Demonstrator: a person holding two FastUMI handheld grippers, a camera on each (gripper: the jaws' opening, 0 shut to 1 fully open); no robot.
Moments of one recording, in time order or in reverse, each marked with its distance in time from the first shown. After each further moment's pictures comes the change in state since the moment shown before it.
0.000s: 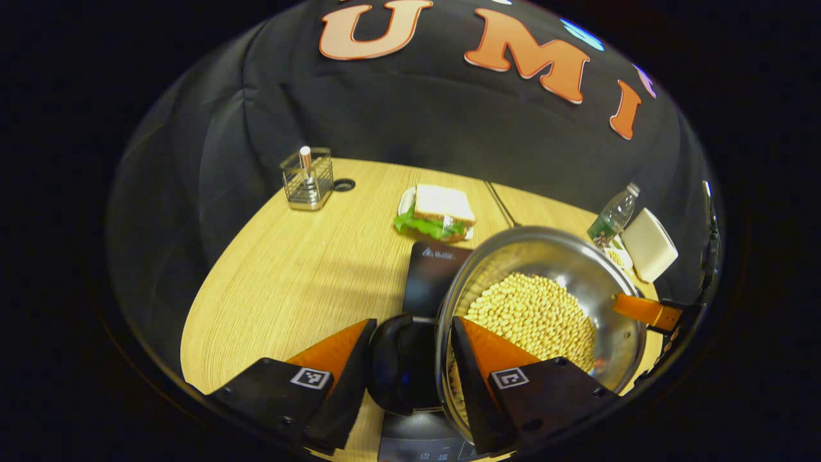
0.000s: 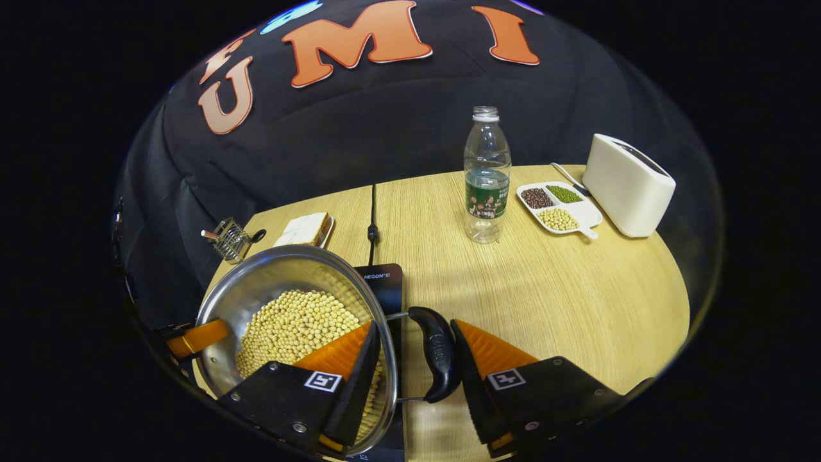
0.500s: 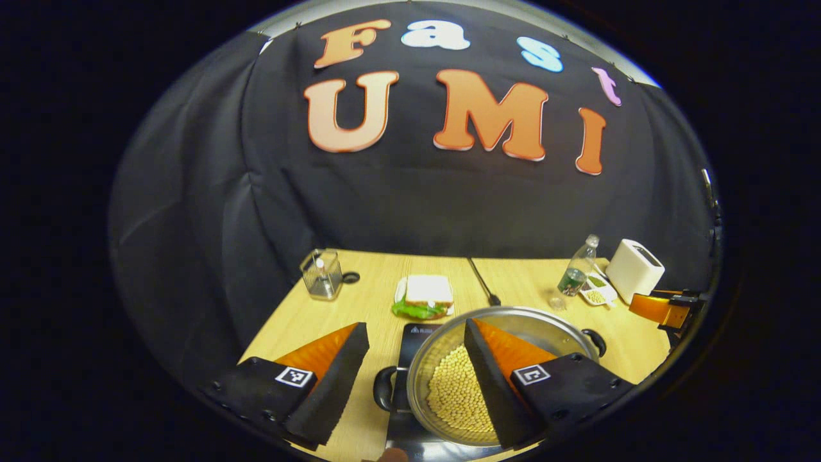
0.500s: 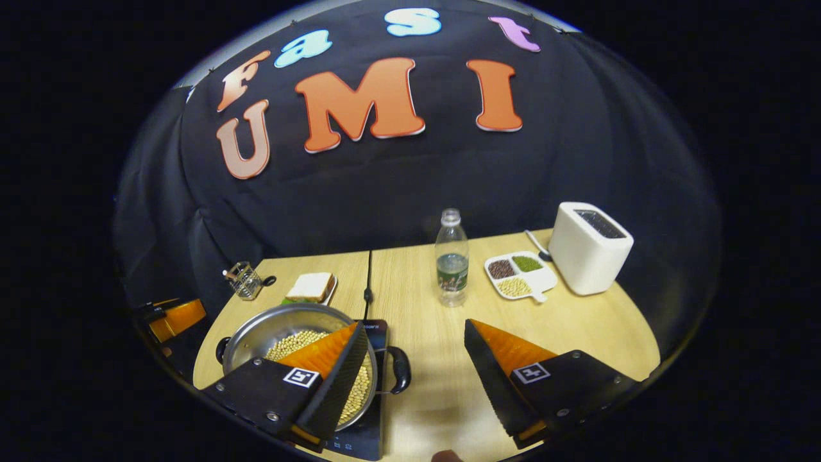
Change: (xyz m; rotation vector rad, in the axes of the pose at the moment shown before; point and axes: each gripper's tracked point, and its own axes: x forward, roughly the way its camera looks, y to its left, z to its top) left arm -0.112 -0.038 0.103 0.110 -0.326 0.013; right arm -0.118 -0.042 0.093 -0.057 -0.306 -0.038
